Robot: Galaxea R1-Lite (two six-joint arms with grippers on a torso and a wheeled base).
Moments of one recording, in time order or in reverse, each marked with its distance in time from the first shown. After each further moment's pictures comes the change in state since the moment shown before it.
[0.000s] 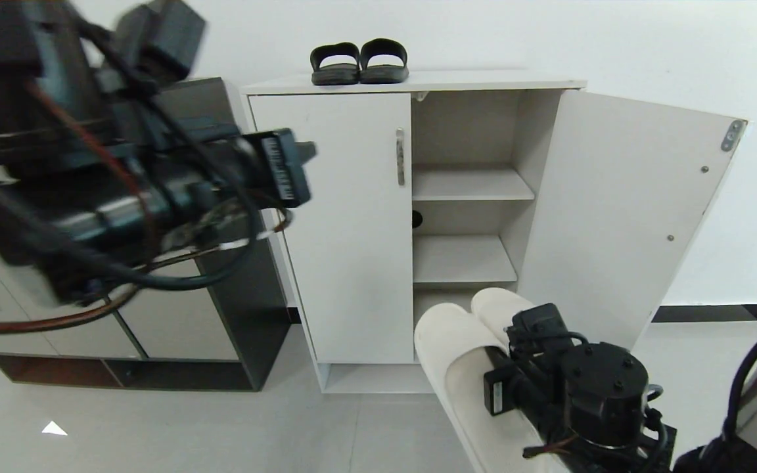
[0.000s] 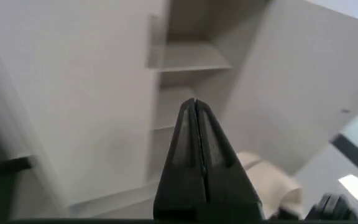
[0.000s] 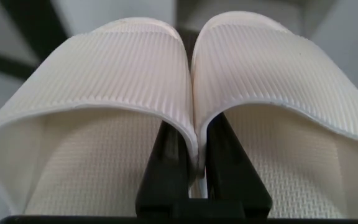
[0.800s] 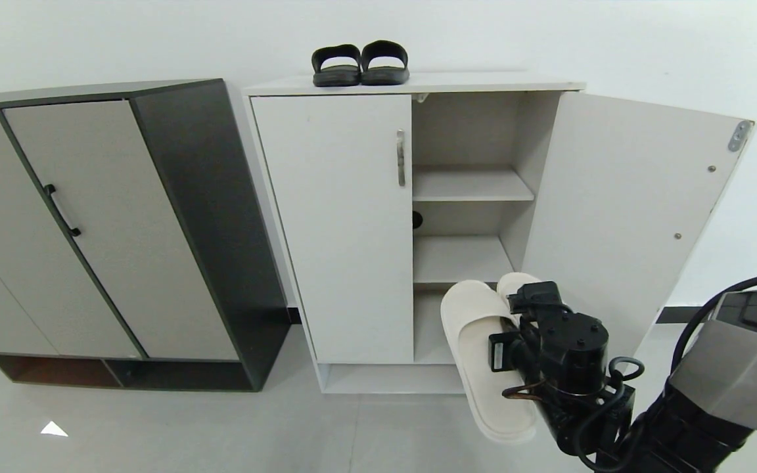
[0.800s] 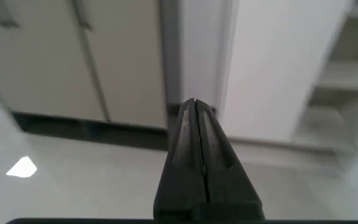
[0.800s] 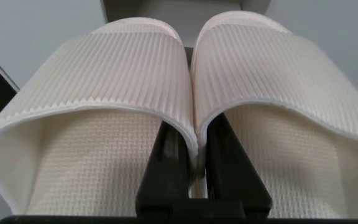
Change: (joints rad) left arm 0.649 -1.276 0.862 0.508 -0.144 0.161; right arm -0.094 0.111 -0.135 0.007 -0.088 0.001
